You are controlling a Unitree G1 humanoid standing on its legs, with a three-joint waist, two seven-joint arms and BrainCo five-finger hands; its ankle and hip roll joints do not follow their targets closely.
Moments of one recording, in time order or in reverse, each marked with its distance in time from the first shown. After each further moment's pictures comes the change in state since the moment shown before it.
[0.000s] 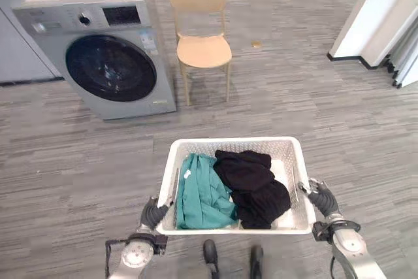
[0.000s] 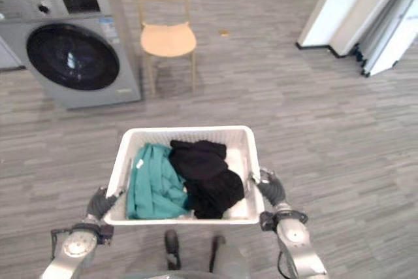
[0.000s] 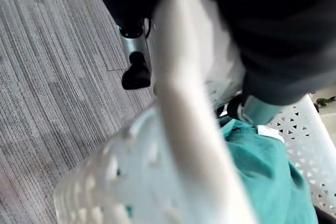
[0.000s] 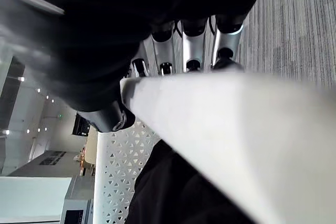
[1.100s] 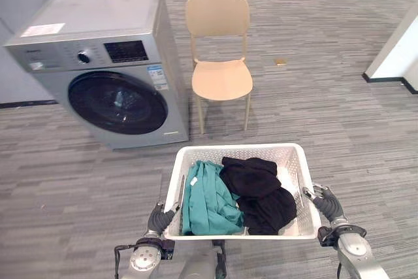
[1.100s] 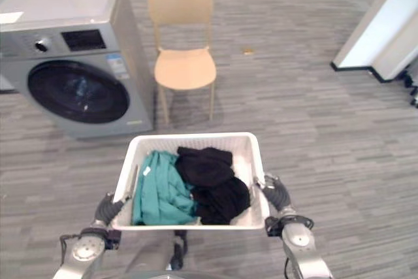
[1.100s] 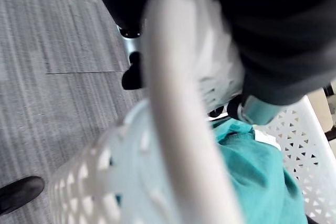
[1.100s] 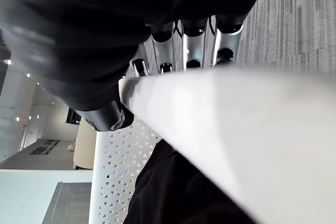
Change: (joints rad) left arm 0.005 -0.014 -0.006 0.012 0.002 0.004 0.005; right arm 0.006 0.003 0.001 0.035 -0.001 0.002 -0.002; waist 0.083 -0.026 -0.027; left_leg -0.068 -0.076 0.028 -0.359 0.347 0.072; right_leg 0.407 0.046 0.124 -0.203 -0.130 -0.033
